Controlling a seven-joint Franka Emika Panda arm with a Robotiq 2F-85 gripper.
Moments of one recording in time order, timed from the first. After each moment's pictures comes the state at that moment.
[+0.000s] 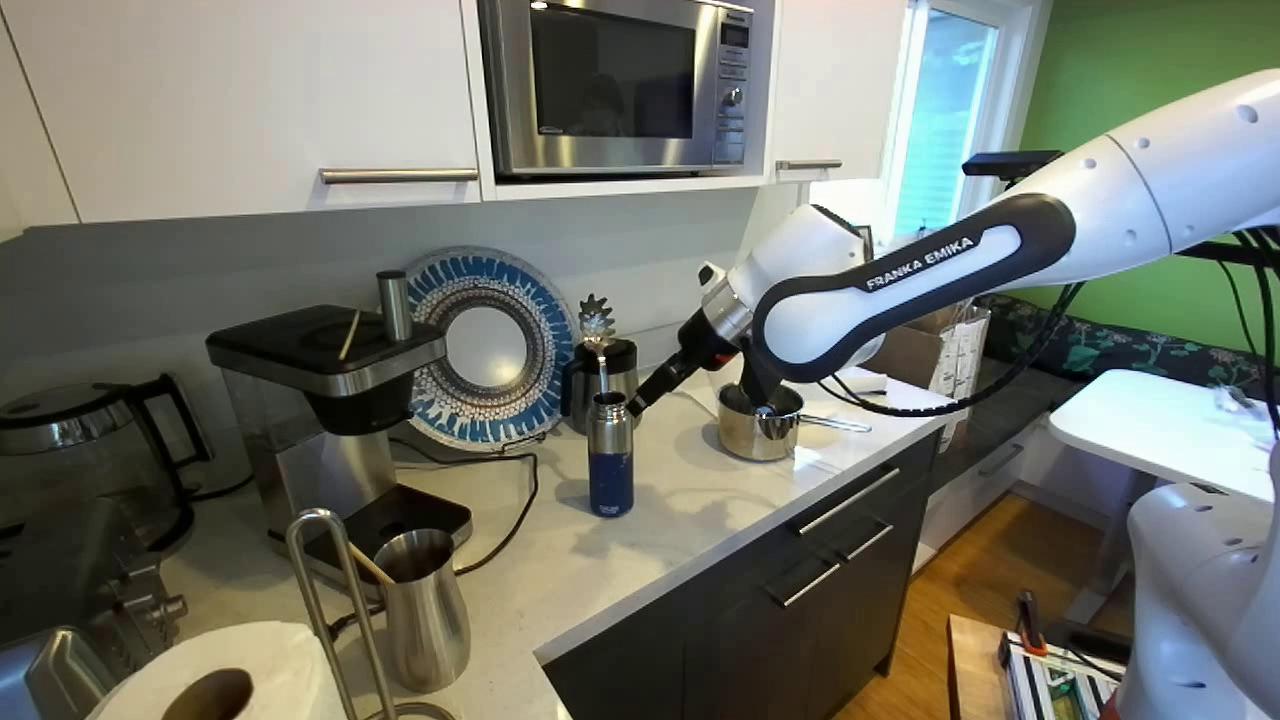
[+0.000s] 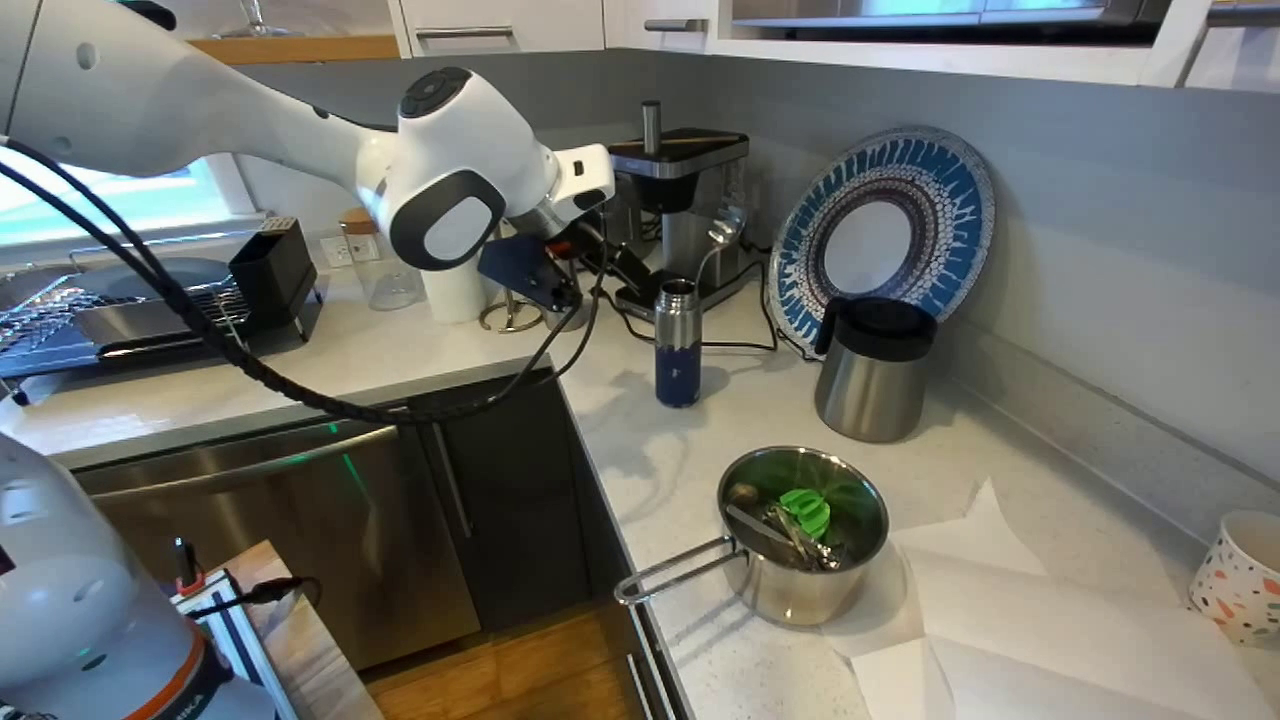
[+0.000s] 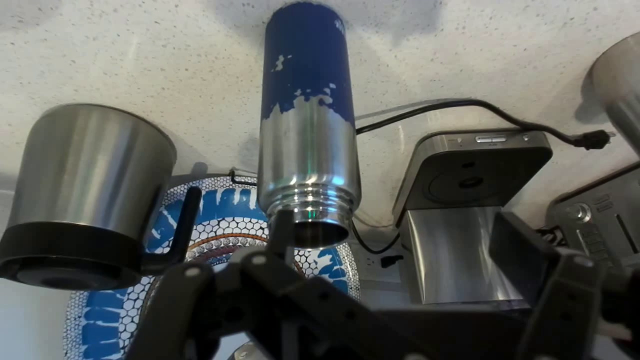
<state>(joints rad) 0.14 -0.25 -0.25 -2.38 0.17 2.87 -0.26</state>
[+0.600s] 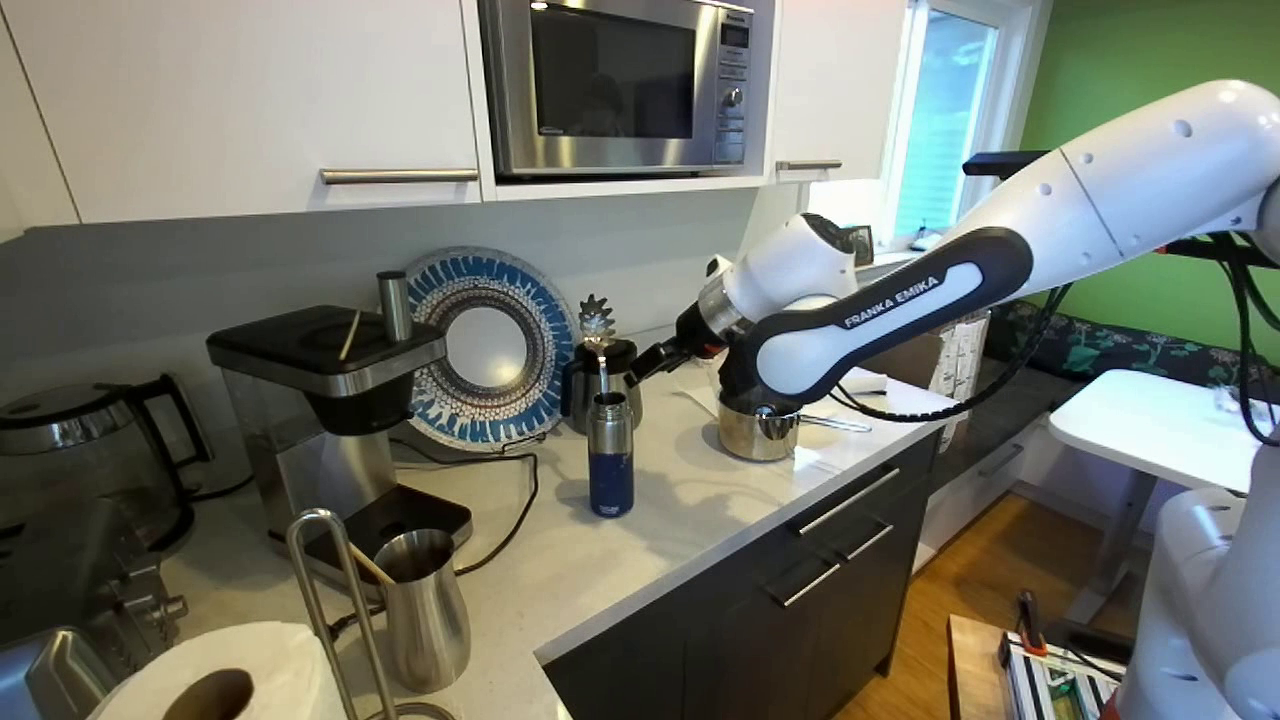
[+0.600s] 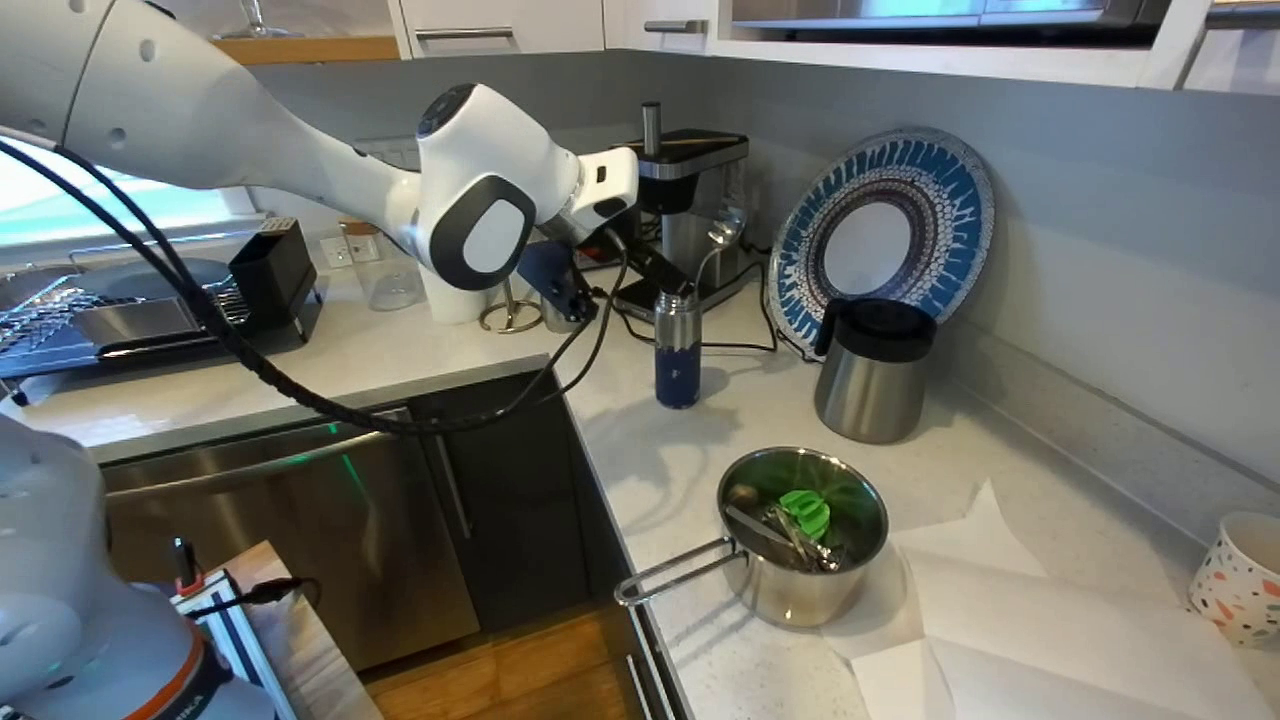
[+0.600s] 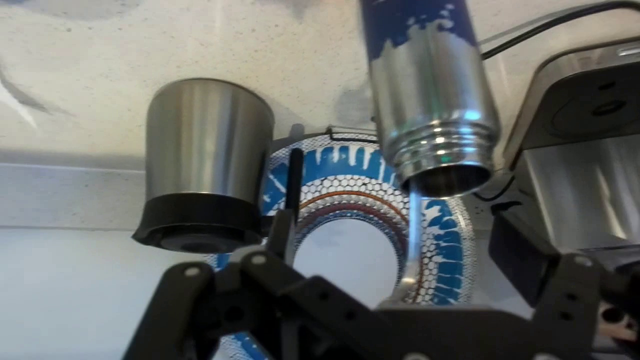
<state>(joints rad) -0.14 -0.15 -0.08 -2.34 -0.08 3.03 0.12</state>
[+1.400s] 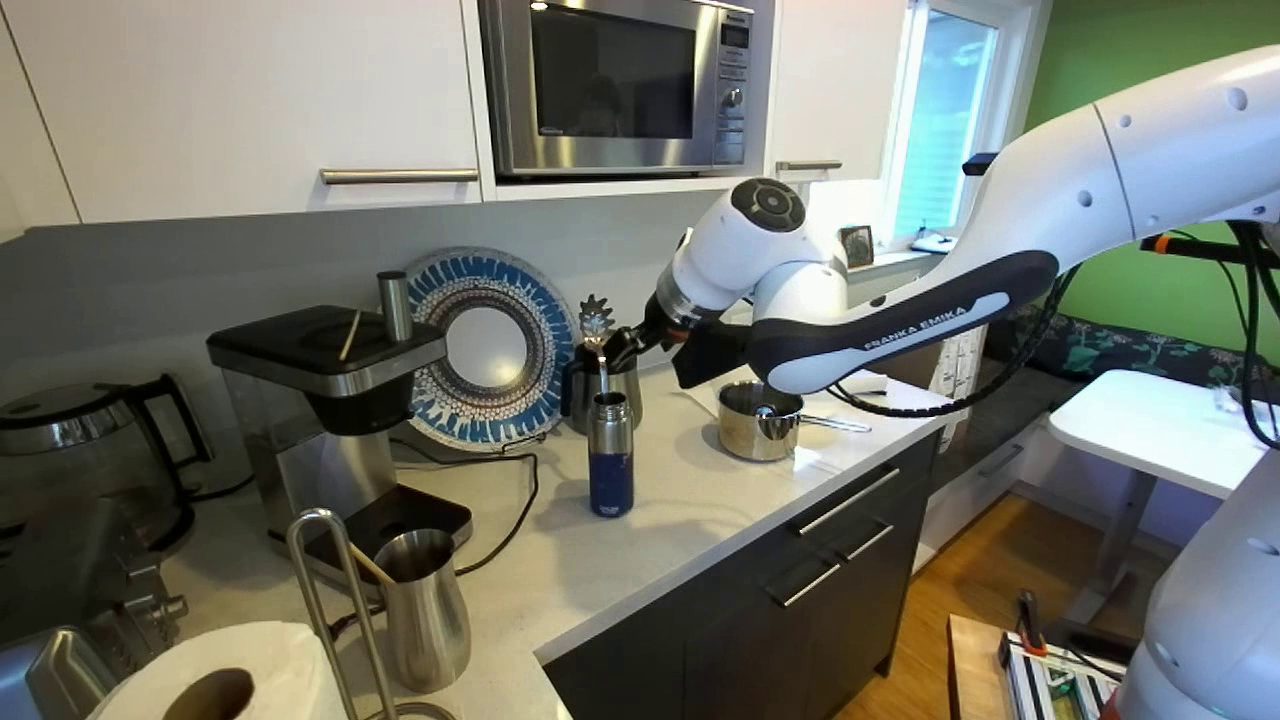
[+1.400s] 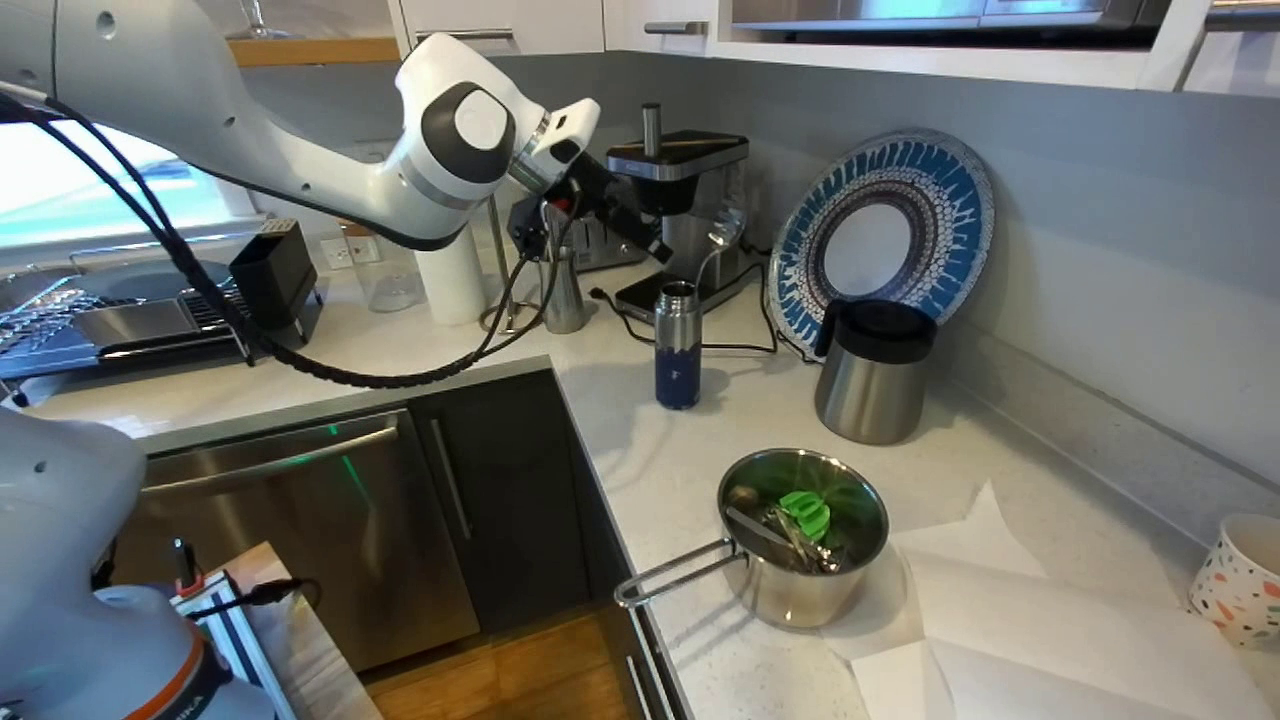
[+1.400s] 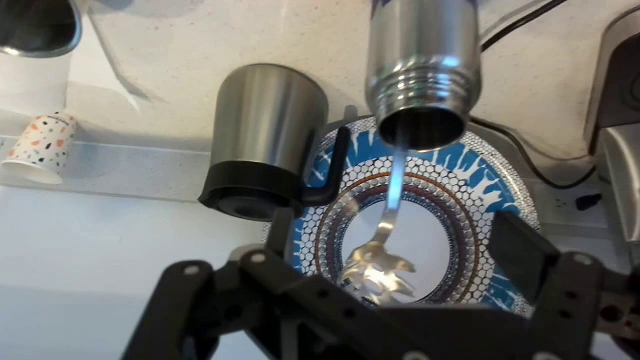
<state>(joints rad) -0.54 -0.18 0.40 -2.17 -0.69 2.70 0.86</state>
